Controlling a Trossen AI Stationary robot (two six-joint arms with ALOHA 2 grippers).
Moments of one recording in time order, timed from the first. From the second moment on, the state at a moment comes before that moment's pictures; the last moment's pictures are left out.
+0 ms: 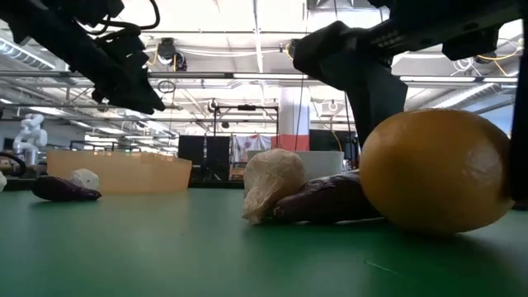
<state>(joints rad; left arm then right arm) 0.14 0.71 0.42 -0.27 -0.53 -0.32 0.57 2.16 1.69 -0.90 0.06 0.01</state>
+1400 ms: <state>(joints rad) 0.14 0.71 0.42 -0.27 -0.53 -0.31 -0.15 2.15 2.18 -1.51 0.41 -0.25</state>
